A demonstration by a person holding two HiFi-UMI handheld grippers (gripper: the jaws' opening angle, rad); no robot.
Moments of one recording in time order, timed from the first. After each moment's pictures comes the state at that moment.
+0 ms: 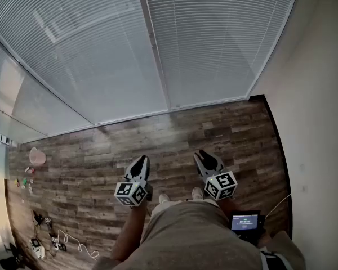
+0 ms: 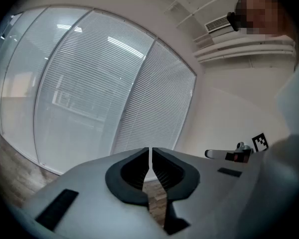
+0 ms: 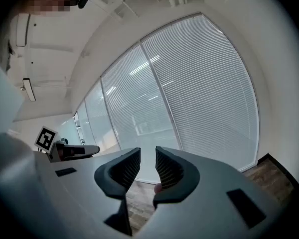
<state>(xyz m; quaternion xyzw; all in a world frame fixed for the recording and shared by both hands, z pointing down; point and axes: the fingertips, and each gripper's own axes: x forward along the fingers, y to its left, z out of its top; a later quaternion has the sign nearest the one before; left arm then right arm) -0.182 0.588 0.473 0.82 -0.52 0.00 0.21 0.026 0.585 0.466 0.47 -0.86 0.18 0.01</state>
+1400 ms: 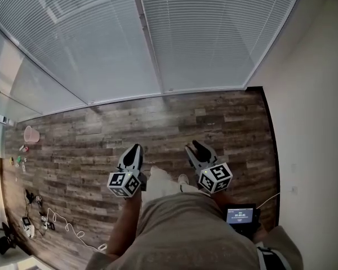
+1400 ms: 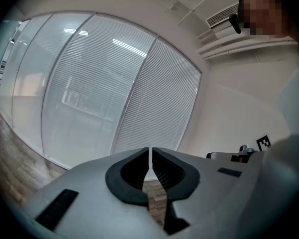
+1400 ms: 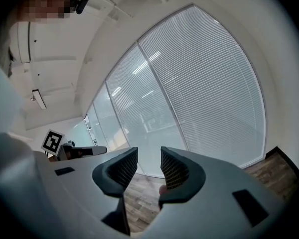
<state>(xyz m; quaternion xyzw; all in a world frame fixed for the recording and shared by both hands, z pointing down) -0.092 0.607 0.493 0.80 -0.57 -0.01 0.22 0.106 0.600 0.492 0.41 -0.88 0.21 0.00</state>
